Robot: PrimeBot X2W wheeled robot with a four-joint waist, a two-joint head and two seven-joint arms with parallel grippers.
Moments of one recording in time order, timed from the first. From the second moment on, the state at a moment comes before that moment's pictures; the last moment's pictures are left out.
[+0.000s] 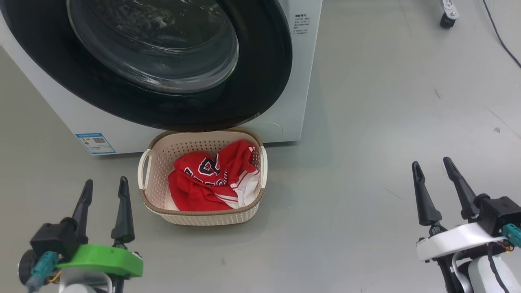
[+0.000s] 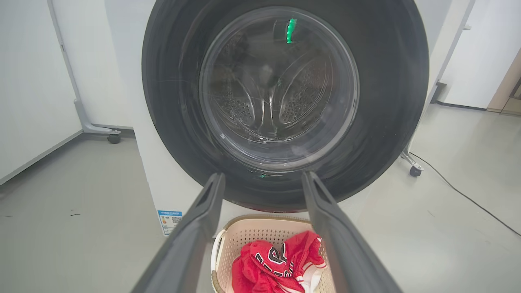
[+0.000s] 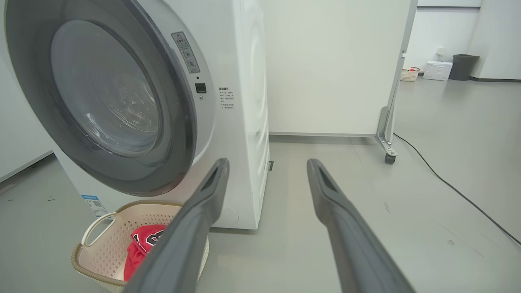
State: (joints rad) left arm -0.06 0.23 -0.24 0.06 -0.60 0.08 -0.23; right arm -0.04 -0.15 0.06 0.13 0.30 0.11 -0.25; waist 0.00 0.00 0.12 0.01
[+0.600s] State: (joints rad) left arm 0.02 0.17 -0.28 0.09 -0.52 0.11 -0.24; right arm 0.05 -0.13 0.08 0.16 0.29 0.09 -0.25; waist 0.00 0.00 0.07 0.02
